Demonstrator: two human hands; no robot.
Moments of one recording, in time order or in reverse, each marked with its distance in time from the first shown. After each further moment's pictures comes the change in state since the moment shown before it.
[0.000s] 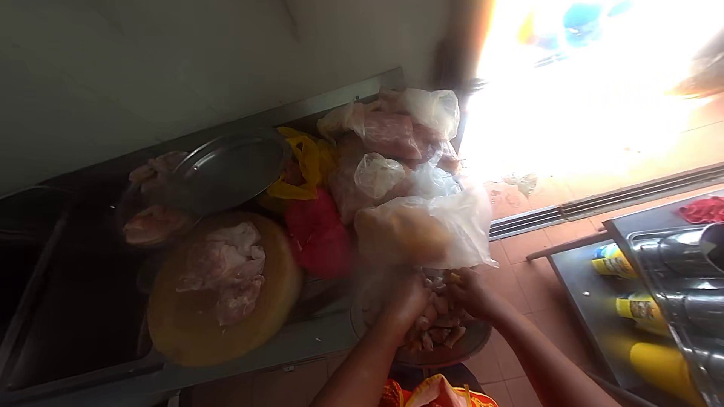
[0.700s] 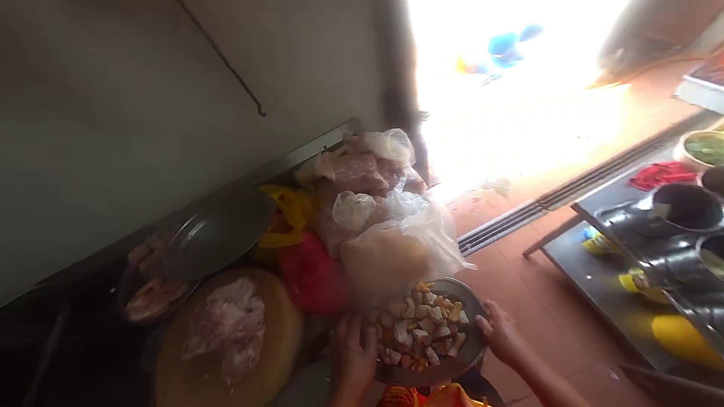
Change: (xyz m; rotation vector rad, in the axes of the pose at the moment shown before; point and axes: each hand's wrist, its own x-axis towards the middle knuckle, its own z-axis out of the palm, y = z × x) left_hand -0.078 -0.120 0.026 -0.158 0.625 0.056; right_hand -0.072 0.055 0.042 0.306 0.260 0.320
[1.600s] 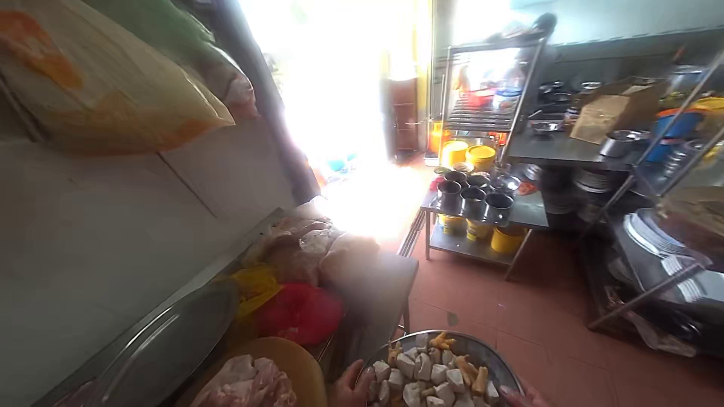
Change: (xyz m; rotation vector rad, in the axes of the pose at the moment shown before) left_hand -0.075 -0.184 -0.130 -0.602 -0.776 0.246; right_hand -0.420 -0.042 0.327 1.310 0.624 0.000
